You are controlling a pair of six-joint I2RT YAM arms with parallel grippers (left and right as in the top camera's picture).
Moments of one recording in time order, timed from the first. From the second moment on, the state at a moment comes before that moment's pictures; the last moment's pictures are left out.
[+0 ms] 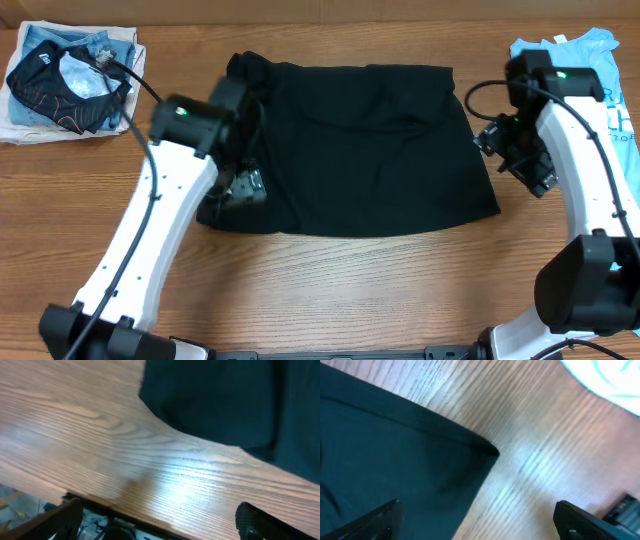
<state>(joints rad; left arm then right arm) -0.32 1.59 1.52 -1.55 -0.18 -0.63 -0.07 1.78 1.57 -1.38 0.18 0.84</state>
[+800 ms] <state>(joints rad) -0.32 1.59 1.10 -1.19 -0.04 -0.64 -0.13 1.78 1.10 -0.93 -0.02 0.72</state>
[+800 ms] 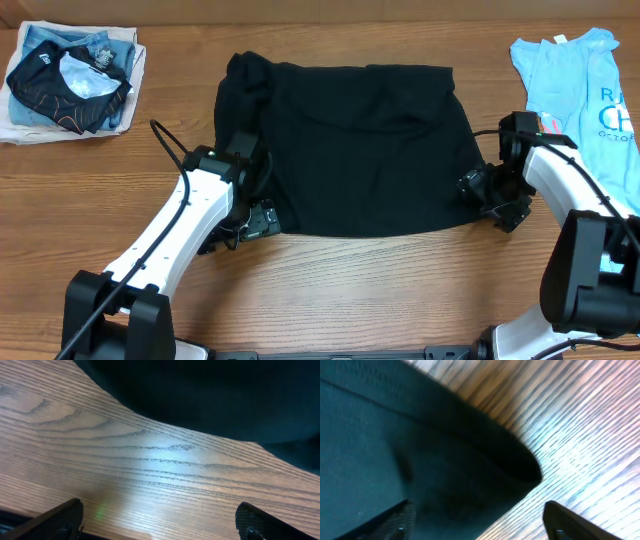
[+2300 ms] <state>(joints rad) -0.05 1.75 1.09 -0.93 0.05 -0.59 -0.15 1.78 1.01 -0.86 -0.02 0.74</state>
